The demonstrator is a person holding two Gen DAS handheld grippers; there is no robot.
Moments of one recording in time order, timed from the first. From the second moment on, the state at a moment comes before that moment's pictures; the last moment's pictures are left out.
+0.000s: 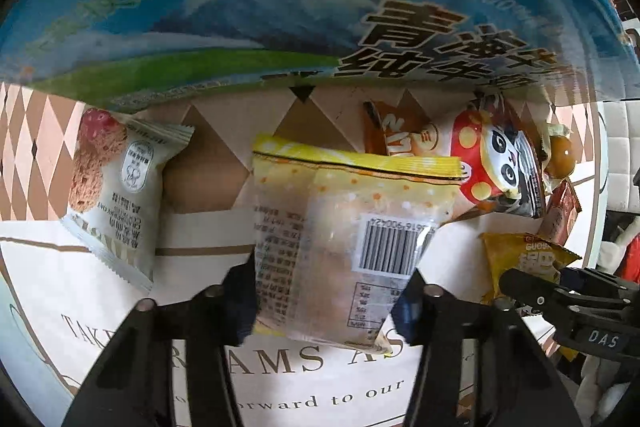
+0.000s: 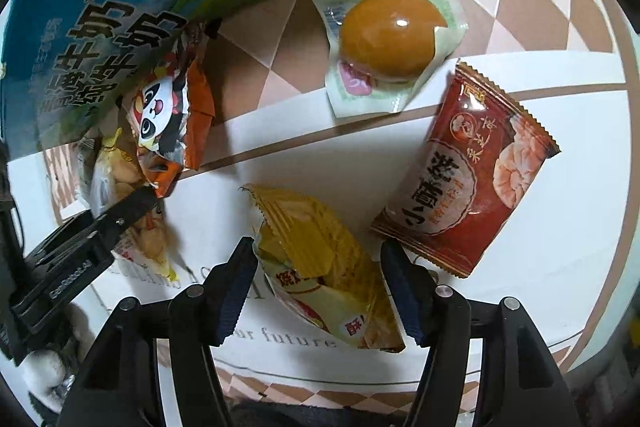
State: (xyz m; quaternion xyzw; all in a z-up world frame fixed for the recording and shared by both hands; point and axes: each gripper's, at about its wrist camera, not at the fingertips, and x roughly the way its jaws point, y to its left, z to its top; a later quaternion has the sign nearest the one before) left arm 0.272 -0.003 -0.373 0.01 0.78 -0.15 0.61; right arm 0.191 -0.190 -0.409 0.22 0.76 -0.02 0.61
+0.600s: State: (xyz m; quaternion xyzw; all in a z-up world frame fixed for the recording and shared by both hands) left arm 0.189 0.000 -0.318 -0.02 0.74 -0.10 0.67; right arm 0.172 -0.162 -0.360 0.25 0.73 0.01 0.64
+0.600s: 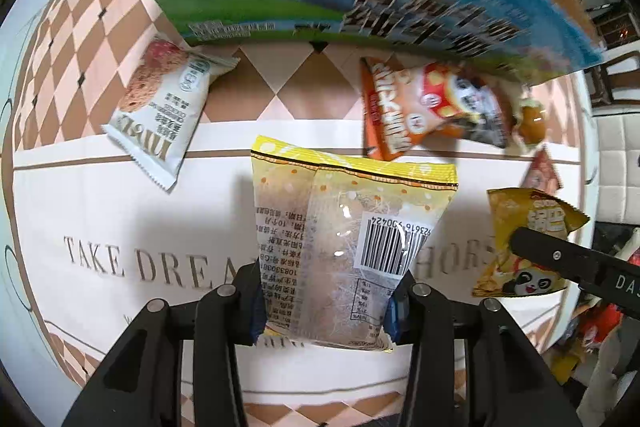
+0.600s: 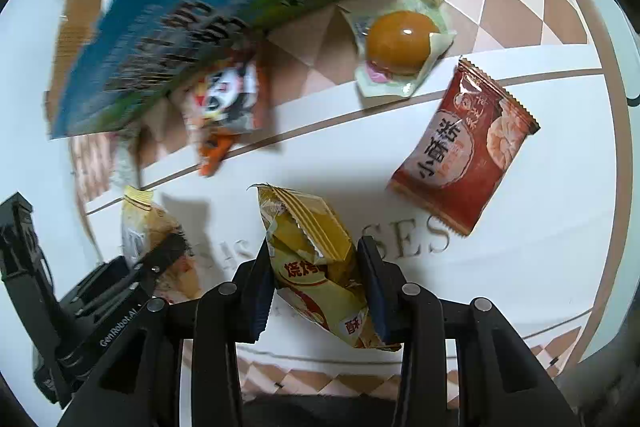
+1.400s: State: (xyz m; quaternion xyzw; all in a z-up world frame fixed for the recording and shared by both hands) left arm 0.366 -0.005 -0.171 -0.04 0.63 -0.12 0.77; right arm 0.318 -0.197 -0.182 0.24 0.62 0.08 0.74
